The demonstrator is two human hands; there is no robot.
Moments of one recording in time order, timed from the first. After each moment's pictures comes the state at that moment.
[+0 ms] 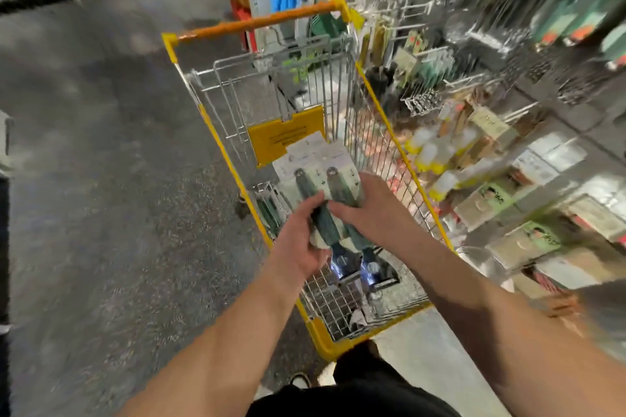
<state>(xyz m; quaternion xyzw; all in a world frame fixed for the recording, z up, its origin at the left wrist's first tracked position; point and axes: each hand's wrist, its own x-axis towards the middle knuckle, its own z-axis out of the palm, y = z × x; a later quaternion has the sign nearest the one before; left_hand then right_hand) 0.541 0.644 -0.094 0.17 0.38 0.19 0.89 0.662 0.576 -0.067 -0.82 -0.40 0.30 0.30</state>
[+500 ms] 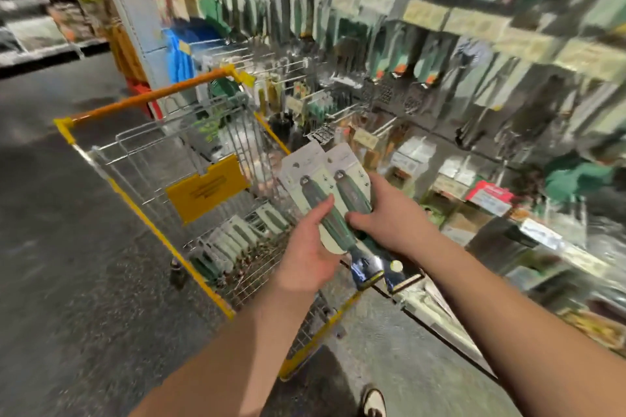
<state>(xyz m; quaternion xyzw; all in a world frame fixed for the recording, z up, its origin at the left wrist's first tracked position) 0.588 0.535 -0.012 0.21 0.25 0.05 0.94 0.667 0.427 0.042 -0.90 -0.30 0.14 0.28</state>
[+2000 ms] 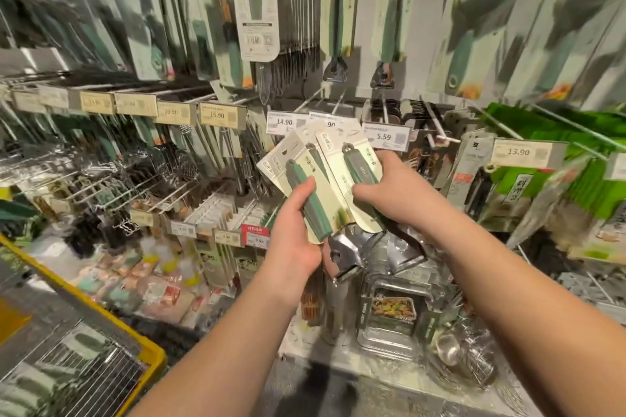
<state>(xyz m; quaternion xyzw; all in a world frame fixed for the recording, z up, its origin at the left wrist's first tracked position) 0.788 0.114 0.106 0.34 0.14 -0.07 0.93 0.824 -0.035 0.149 -0.93 -0.07 0.01 0.36</state>
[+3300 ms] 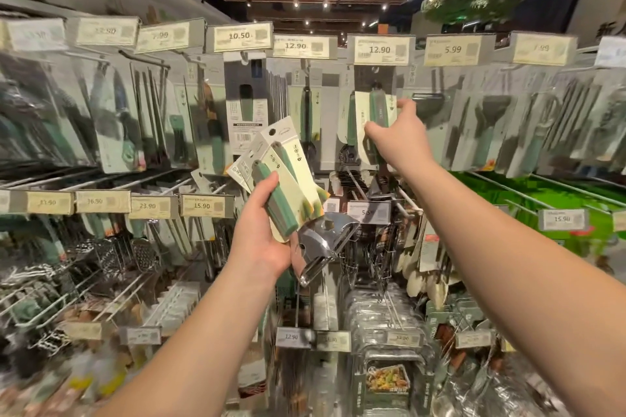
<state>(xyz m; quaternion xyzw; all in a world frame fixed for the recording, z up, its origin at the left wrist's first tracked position) 0.830 0.181 0.217 0.37 0.00 -0.08 0.93 0.924 -0.029 0.278 -0.85 0.06 -0.33 0.40</state>
